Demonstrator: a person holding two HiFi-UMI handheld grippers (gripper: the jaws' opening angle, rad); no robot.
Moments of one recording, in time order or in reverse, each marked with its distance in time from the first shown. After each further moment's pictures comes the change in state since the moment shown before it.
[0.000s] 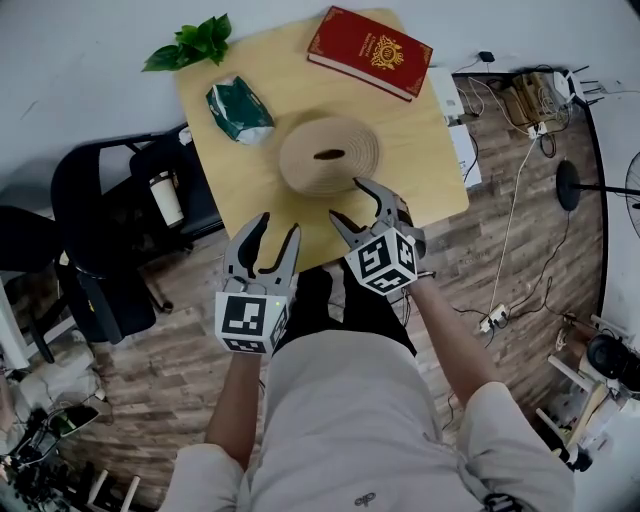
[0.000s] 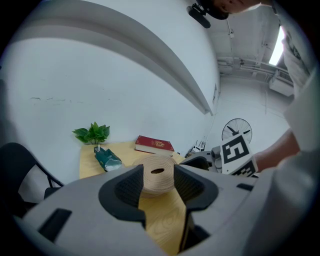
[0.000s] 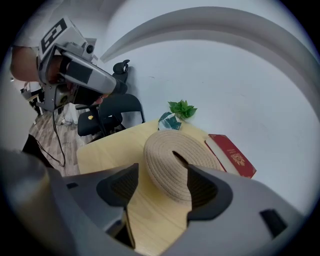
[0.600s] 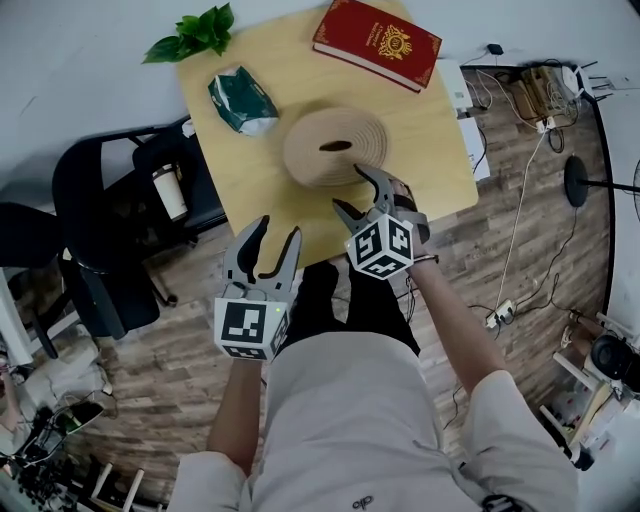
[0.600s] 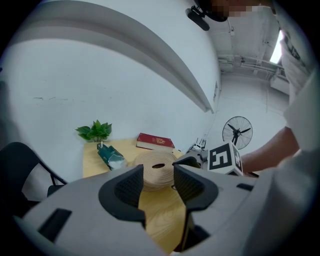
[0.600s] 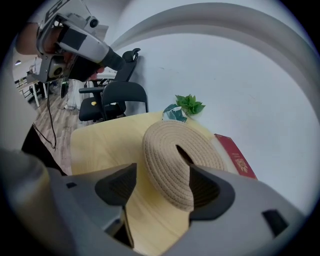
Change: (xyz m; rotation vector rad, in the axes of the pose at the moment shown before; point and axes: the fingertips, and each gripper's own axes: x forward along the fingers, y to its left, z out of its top) left arm -0.011 0.002 -0.013 0.002 0.024 0.013; right arm 0.032 0.002 -0.017 -0.135 0.055 -0.008
